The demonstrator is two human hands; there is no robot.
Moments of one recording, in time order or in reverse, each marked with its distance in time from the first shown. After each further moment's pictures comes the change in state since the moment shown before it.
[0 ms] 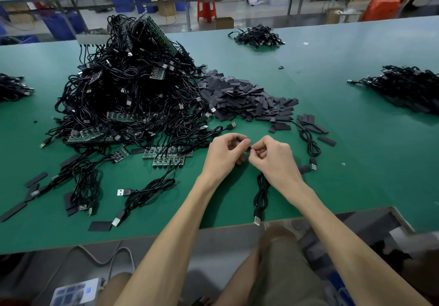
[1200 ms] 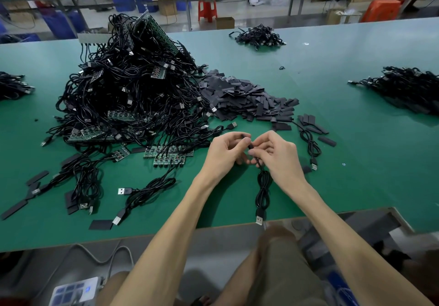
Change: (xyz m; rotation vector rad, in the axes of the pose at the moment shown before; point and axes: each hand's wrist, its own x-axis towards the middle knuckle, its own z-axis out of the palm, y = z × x) left_hand -0.010 0.016 -0.004 -0.132 -0.059 -0.039; right_hand 0.000 0.001 -0.007 0.416 -0.031 0.020
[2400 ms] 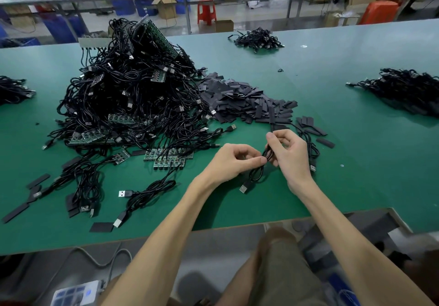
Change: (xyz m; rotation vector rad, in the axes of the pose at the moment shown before) left_hand -0.005 0.011 0.000 0.190 -0.269 -0.050; right_hand 0.008 0.009 -0.010 0.260 0.229 0.118
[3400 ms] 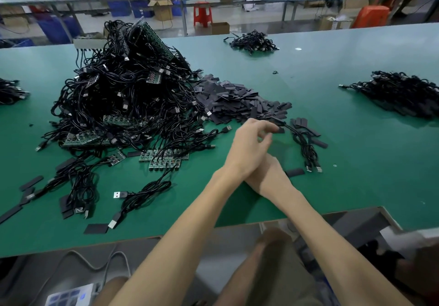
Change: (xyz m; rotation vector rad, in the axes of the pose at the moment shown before) left_hand 0.024 0.050 0.041 0.268 0.307 0.196; right_hand -0.020 -0.005 0.023 -1.057 -0.446 -0.220
